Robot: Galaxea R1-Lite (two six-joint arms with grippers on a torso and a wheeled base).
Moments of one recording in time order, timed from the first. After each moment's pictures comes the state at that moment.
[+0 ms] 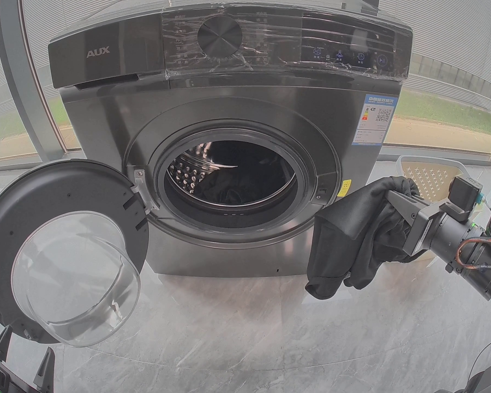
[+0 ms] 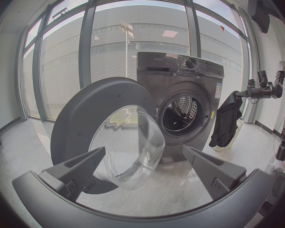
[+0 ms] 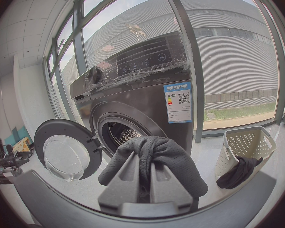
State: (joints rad) left arm 0.00 0.02 -0.02 0.00 -0.01 -0.01; right arm 0.60 1.39 -0.46 -0.95 -0.18 0.10
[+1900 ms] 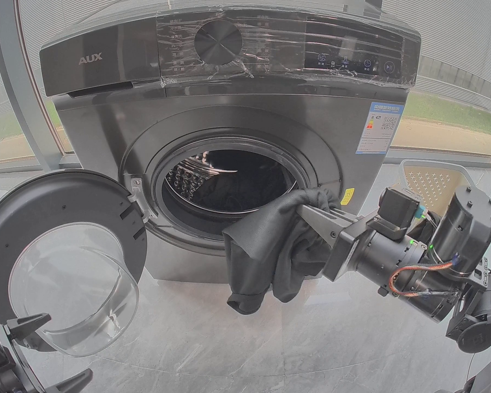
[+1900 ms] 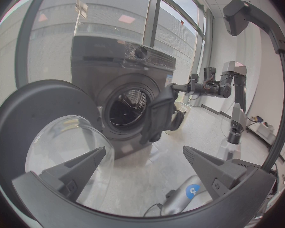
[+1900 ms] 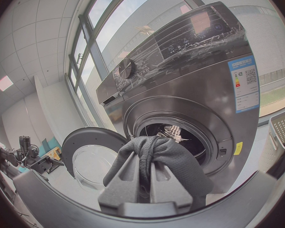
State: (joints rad) left arm -0.04 0.43 -0.16 -0.09 -0.52 0.13; right arm 0.85 1.64 -0.56 -1.16 -0.14 0.22
